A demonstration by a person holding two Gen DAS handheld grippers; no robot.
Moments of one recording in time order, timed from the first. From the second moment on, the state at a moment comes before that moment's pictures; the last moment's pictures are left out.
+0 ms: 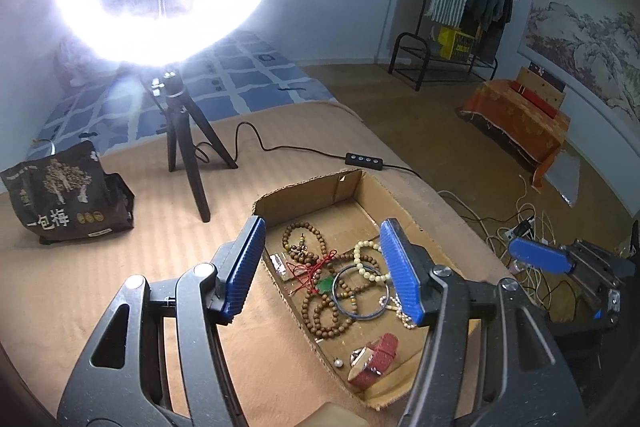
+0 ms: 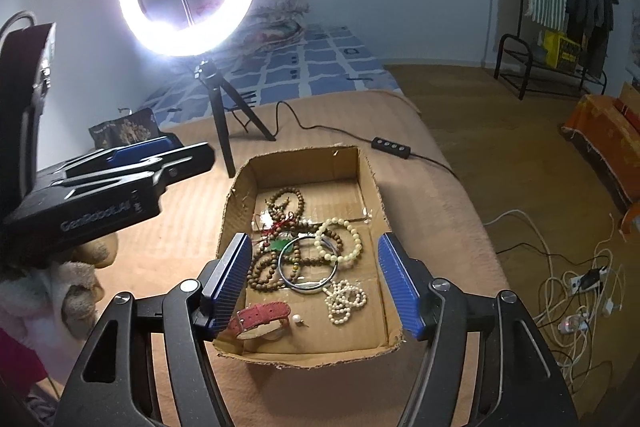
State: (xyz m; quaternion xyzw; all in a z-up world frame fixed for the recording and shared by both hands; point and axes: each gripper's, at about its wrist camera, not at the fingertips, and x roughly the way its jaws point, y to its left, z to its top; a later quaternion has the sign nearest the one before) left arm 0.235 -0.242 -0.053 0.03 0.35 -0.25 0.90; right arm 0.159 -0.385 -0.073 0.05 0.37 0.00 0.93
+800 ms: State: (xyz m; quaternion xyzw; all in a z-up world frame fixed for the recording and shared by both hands) left arm 0.106 -0.153 0.022 0.02 0.26 -0.24 0.94; right arm 0.085 -0.344 0.003 -0.01 0.26 -0.07 0.96
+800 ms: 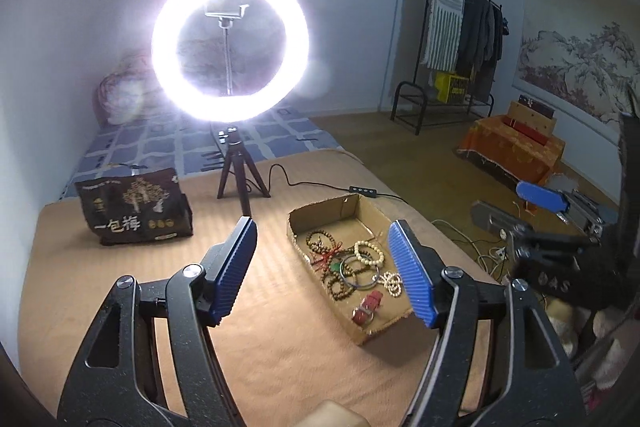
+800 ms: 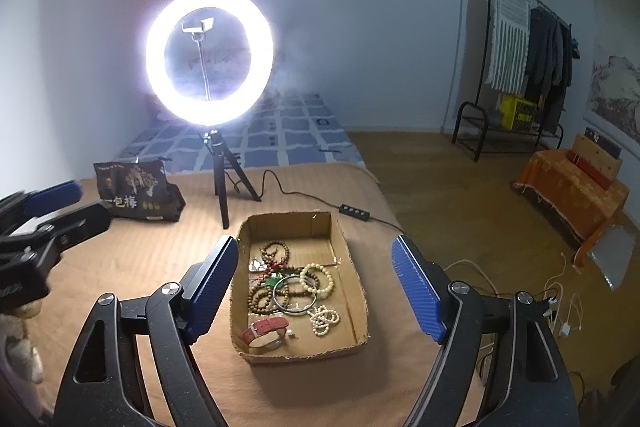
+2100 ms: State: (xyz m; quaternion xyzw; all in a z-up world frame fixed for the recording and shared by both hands) left arm 0.051 -0.124 -0.002 0.04 0.26 -0.18 0.95; right arm 0.073 -0.326 -0.020 -0.02 0.24 -0.10 0.96
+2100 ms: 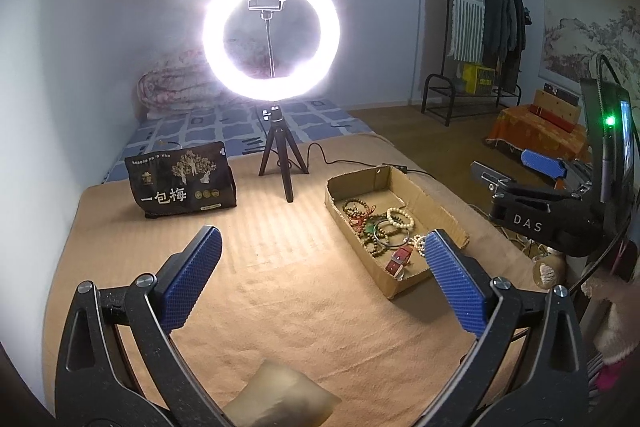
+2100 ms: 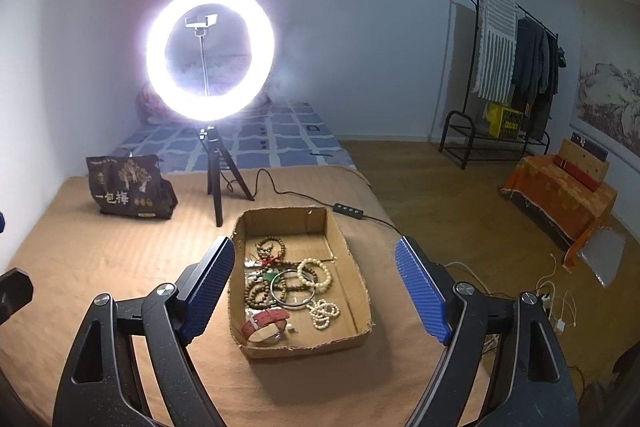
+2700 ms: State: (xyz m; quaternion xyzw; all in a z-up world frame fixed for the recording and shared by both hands) left arm 0.052 -0.127 -0.002 0.04 0.26 -0.19 0.95; right arm 0.072 -0.333 -0.022 -0.01 0.25 -0.10 0.96
